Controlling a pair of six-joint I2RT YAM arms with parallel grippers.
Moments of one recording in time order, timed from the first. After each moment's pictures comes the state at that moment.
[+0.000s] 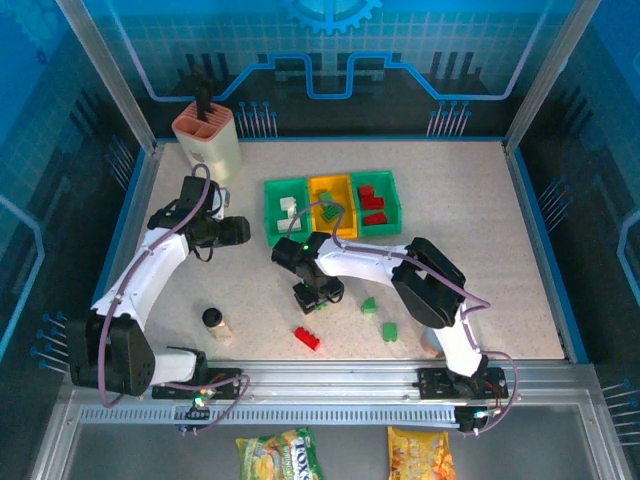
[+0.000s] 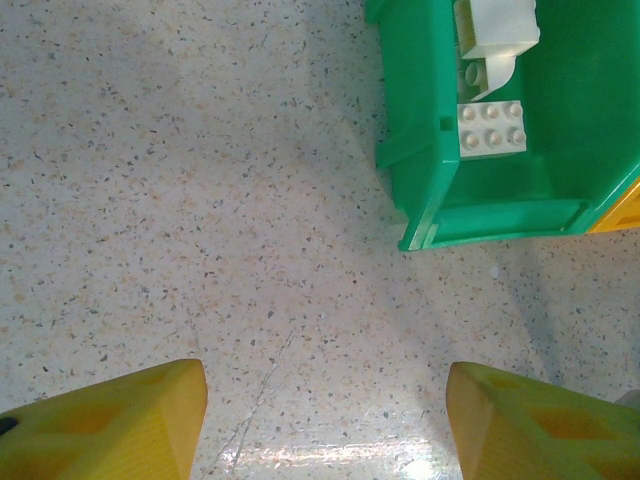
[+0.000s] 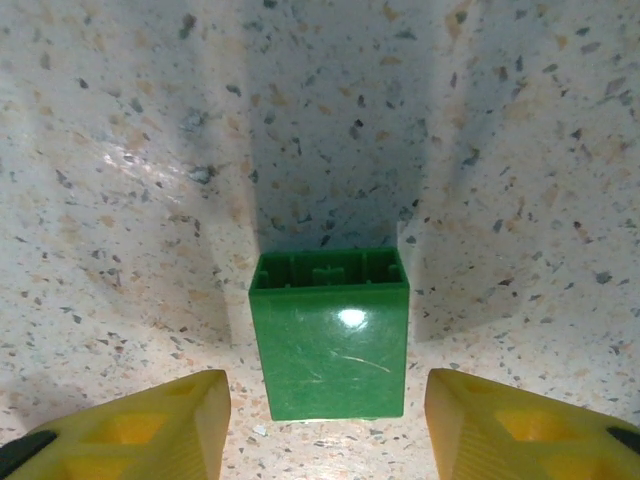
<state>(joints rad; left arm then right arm) -0.09 1.31 1.04 -0.77 0.12 -0.27 1.00 2.07 1.54 -1.05 0.00 0.49</state>
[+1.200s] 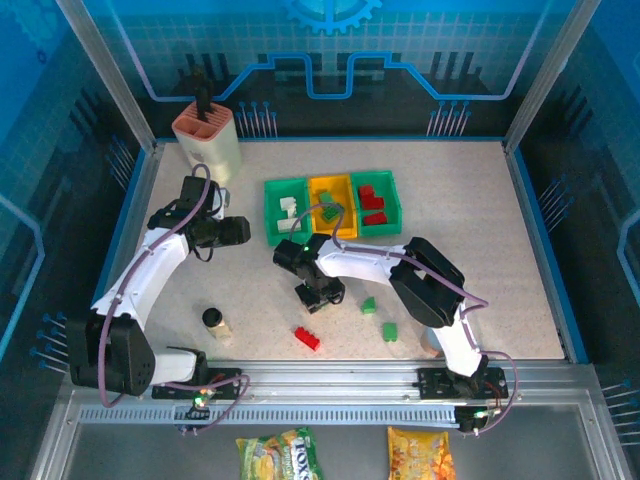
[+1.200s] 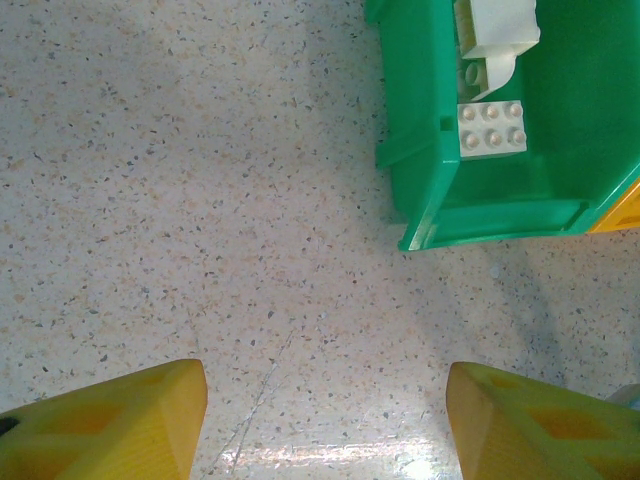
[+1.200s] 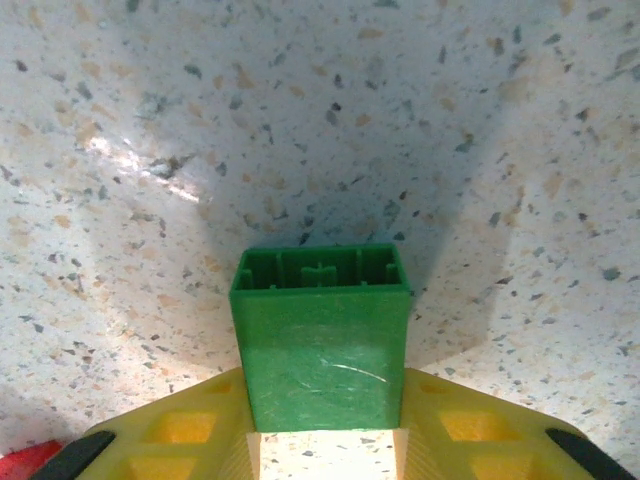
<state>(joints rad) -0.09 1.31 1.04 -0.77 0.12 -0.27 0.99 2.07 1.52 -1.04 0.00 0.50</state>
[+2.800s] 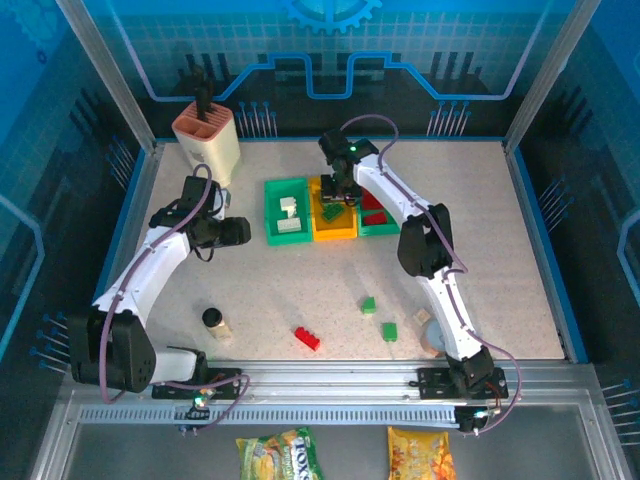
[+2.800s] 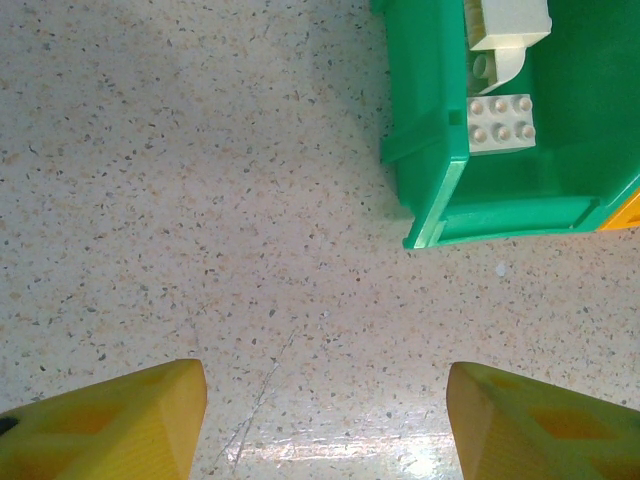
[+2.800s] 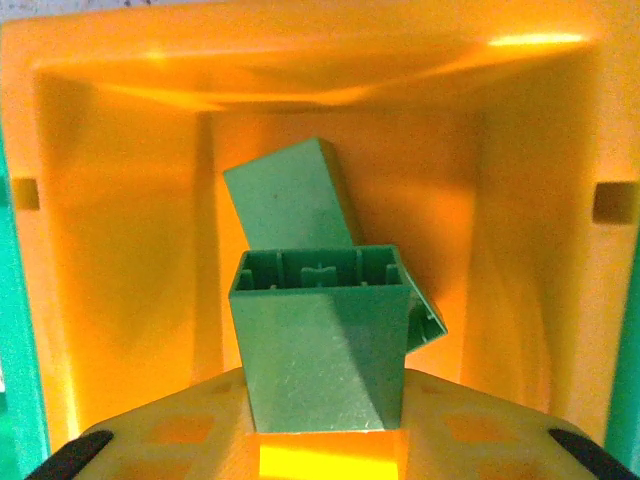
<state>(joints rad) -0.09 1.33 1.04 -0.77 0.12 -0.27 0.51 2.48 2.42 -1.18 -0.03 0.46</state>
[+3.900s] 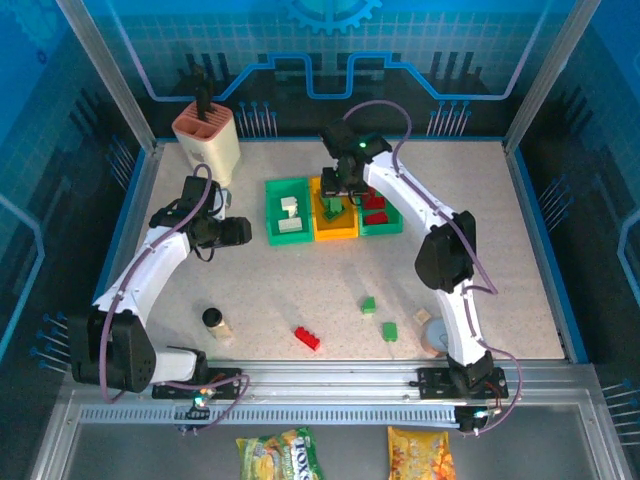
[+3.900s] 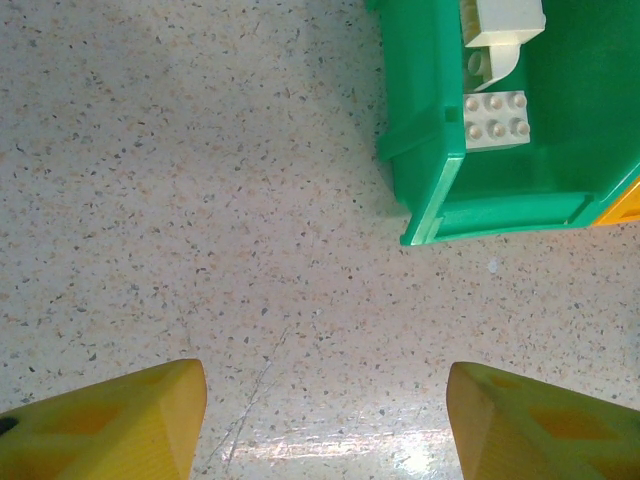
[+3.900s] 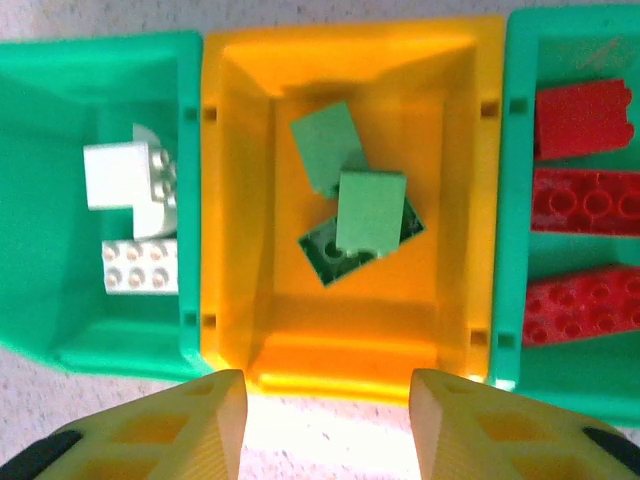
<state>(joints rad) -0.09 1.33 1.04 -0.77 0.13 -0.27 0.57 2.18 2.20 -1.18 0.05 0.48</state>
